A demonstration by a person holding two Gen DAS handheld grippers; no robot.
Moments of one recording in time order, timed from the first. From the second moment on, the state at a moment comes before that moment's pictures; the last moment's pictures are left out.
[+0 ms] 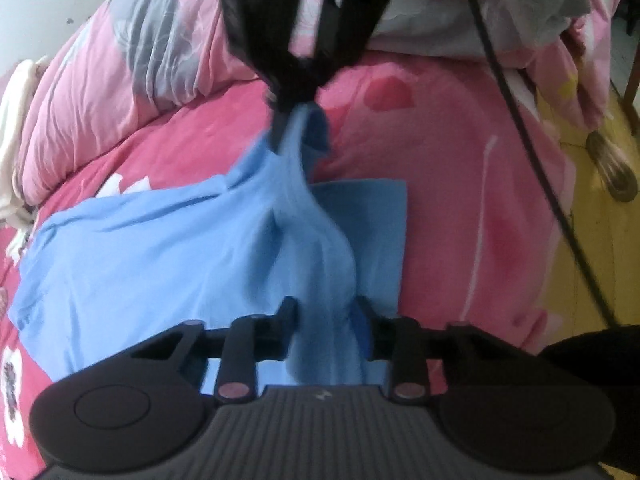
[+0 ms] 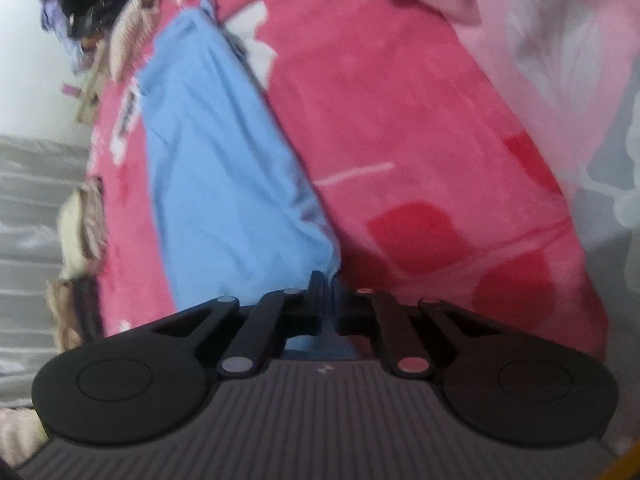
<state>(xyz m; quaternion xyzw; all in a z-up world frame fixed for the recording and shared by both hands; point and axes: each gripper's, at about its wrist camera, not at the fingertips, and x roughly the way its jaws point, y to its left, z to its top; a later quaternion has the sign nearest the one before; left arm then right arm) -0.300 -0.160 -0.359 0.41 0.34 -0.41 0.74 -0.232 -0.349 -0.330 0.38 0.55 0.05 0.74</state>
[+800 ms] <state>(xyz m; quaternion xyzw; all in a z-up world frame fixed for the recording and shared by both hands) -0.293 -0.095 -0.313 0.32 0.46 -0.44 0.70 -0.248 -0.352 -0.335 0.45 0.58 0.05 0.68</state>
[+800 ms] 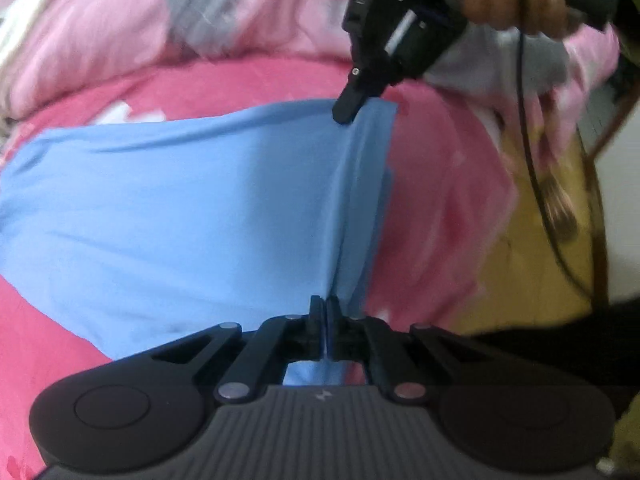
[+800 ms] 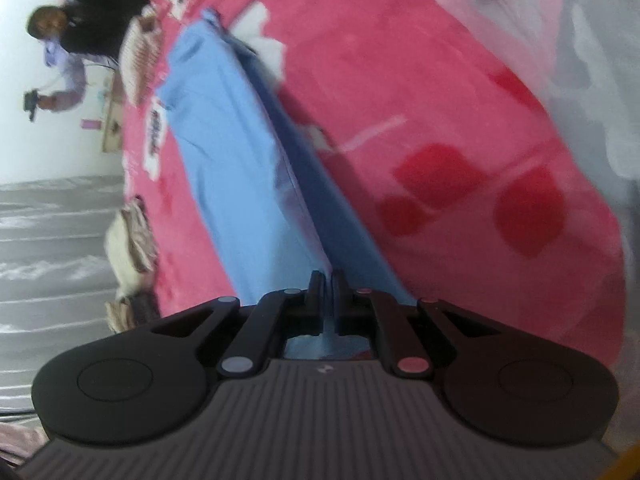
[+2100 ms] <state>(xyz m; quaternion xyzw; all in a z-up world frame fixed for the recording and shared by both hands) -0.269 -0.058 -0.340 0.21 0.59 -0.28 0.73 -0.235 -0.335 -0.365 0.36 0.64 0.04 0.68</state>
